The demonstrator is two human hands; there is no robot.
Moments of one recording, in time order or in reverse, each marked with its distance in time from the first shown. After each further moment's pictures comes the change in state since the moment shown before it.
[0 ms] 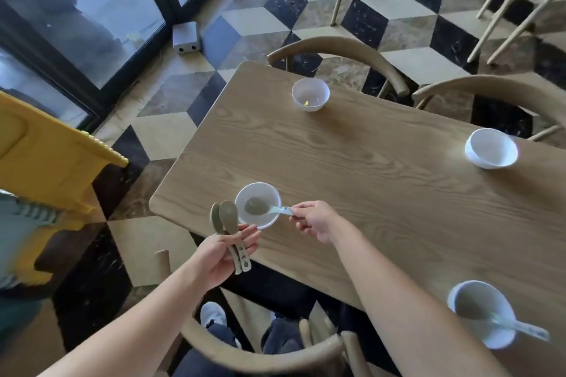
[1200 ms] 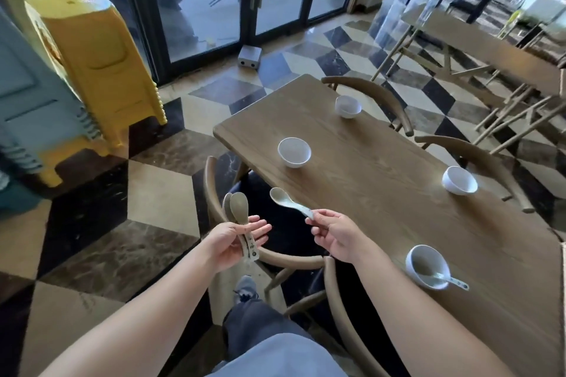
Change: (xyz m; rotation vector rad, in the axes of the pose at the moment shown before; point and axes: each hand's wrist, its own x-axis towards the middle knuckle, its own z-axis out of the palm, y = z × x) left_hand -0.183 -0.180 -0.108 -0.247 -0.142 0.134; right_hand -0.214 0.159 0.032 0.012 -0.094 -0.165
